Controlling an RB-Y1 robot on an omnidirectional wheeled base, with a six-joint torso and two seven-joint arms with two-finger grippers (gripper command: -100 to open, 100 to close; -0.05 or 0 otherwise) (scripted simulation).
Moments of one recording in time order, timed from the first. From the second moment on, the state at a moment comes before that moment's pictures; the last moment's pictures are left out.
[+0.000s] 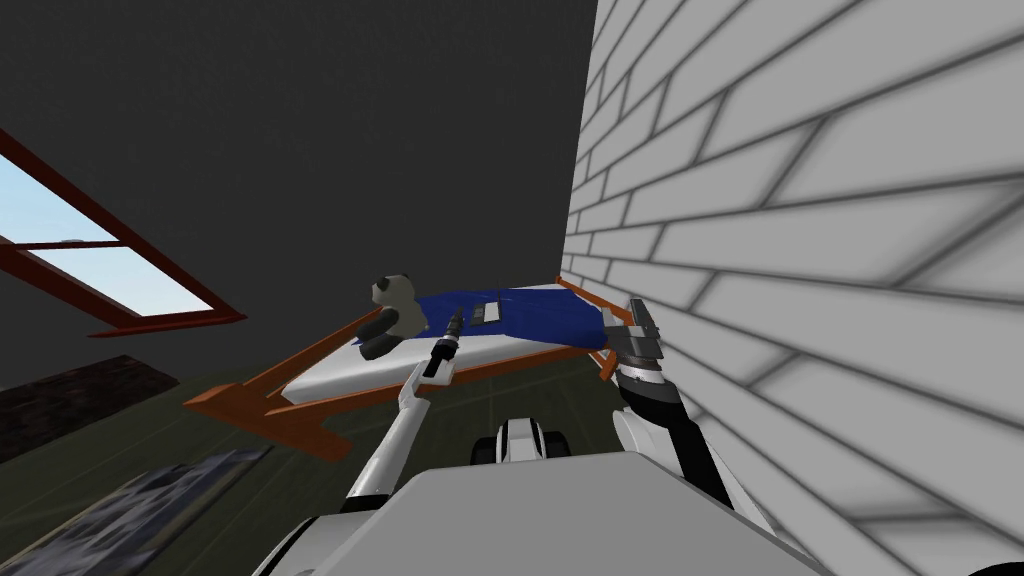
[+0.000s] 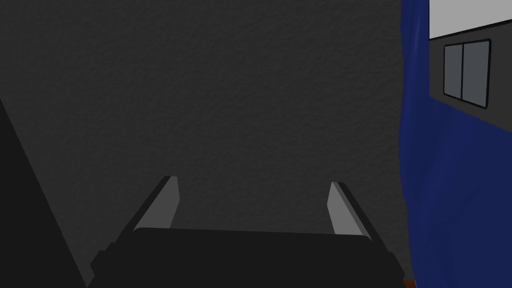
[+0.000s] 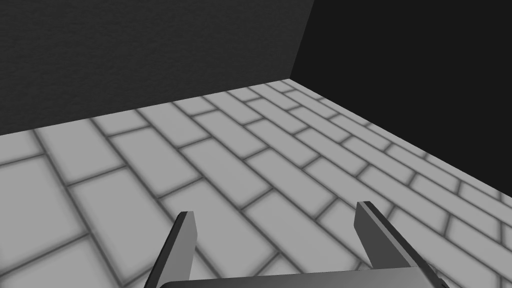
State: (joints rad) left arm -0.16 0.28 0.04 -1.46 -0.05 -0.23 0.06; right arm 0.52 0.00 -0.06 -2.35 0.00 -0.51 -0.04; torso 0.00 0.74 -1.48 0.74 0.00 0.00
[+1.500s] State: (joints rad) left arm -0.53 0.36 0.02 -1.03 -0.02 -0.13 0.08; right arm 0.52 0.00 -0.06 -2.35 0.00 -0.51 -0.04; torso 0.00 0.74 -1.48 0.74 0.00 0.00
